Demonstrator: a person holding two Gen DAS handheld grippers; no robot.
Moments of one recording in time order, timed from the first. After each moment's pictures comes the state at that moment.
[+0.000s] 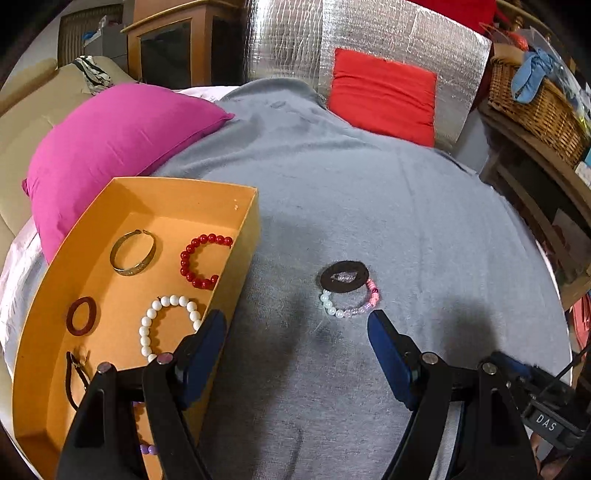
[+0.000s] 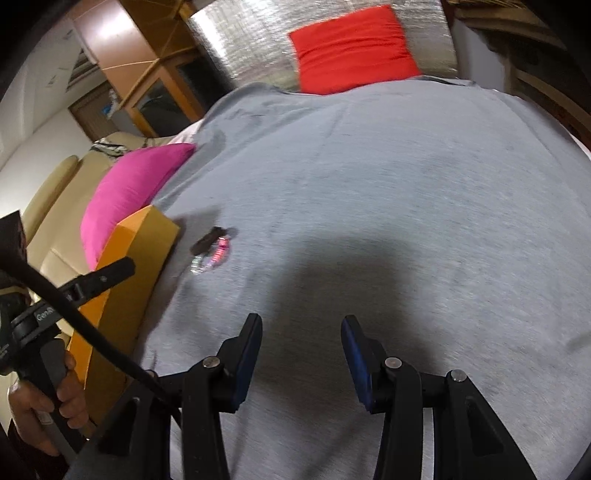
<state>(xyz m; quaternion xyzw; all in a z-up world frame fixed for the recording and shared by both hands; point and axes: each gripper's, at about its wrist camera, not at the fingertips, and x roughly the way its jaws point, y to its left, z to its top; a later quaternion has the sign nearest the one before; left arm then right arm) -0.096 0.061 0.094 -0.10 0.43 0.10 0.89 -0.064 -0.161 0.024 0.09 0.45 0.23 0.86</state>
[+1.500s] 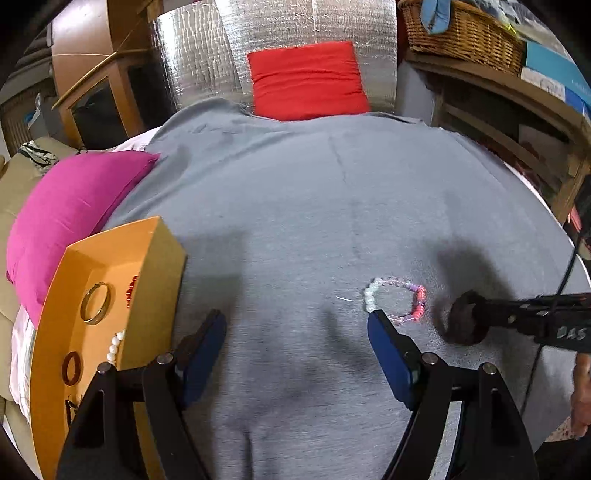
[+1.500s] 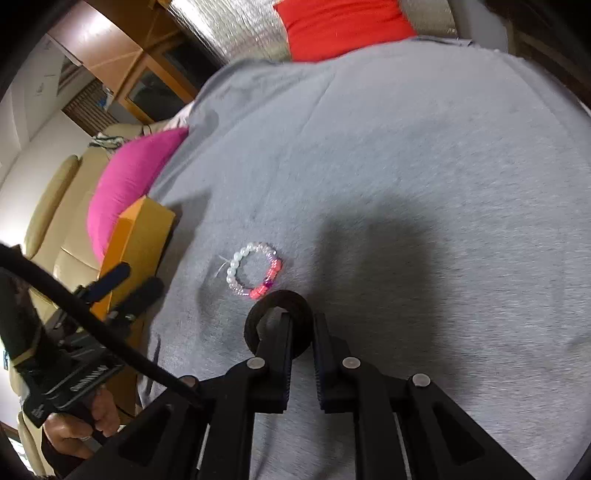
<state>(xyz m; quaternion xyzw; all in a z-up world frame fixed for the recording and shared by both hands) -0.092 -0.022 0.085 0.05 0.42 0.03 0.91 -0.044 -0.187 0.009 0.12 0.51 0.25 0.81</state>
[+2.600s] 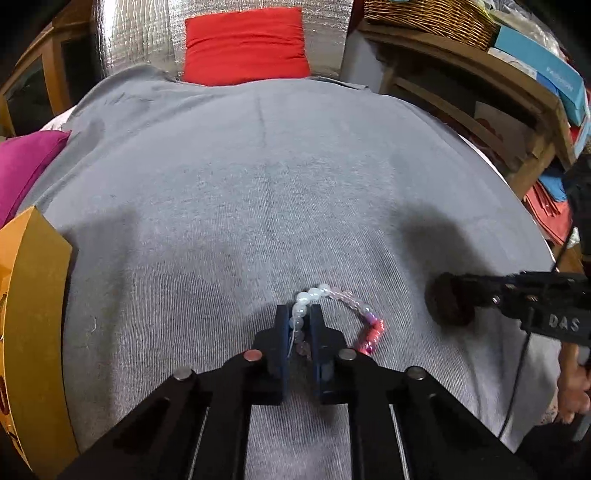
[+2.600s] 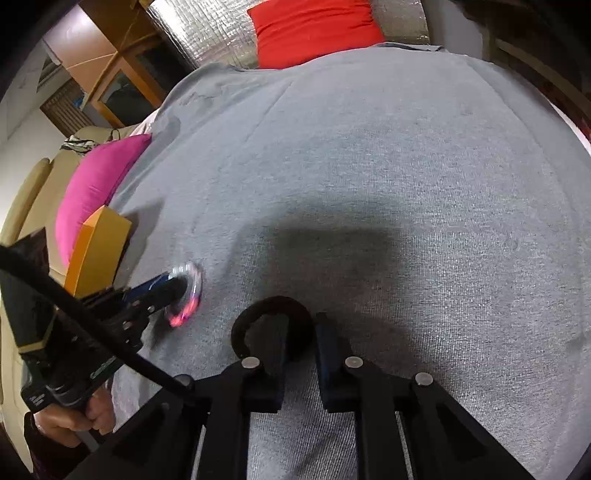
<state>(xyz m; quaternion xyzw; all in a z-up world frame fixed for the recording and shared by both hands) -0.054 -0.049 0.043 0.00 0.48 -0.11 0.87 -0.028 -0.212 -0.002 0.10 0.52 0.19 0.83</state>
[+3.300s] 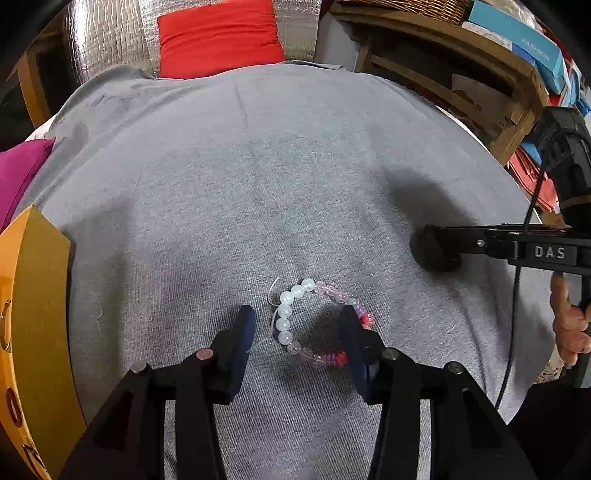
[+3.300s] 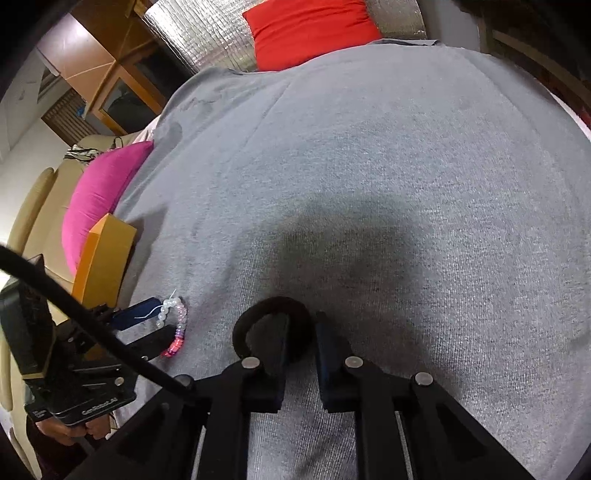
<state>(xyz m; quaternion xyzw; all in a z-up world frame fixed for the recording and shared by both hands) -0.073 -0.042 0.042 0.04 0.49 -0.14 0.86 -0.027 -0.222 -0.003 0.12 0.52 0.20 0.82</state>
